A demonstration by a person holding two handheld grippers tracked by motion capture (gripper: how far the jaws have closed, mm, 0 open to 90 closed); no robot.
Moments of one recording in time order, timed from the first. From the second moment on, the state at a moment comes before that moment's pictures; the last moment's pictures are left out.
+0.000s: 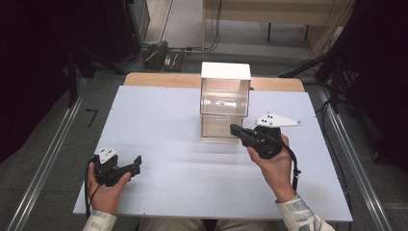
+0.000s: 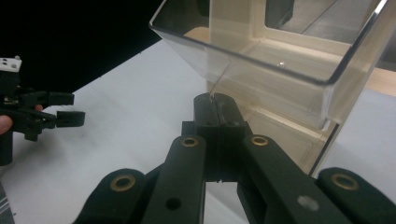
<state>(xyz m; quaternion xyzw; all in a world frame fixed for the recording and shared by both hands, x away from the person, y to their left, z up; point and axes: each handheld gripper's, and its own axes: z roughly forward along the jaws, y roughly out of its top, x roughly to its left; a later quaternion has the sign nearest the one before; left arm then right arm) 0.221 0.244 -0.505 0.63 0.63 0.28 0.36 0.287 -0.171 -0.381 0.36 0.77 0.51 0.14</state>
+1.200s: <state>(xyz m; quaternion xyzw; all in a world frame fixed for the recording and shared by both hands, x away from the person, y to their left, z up) 0.219 0.246 -0.502 0.63 0.63 0.28 0.36 0.293 -0.158 -0.355 0.33 0.77 0.52 0.15</state>
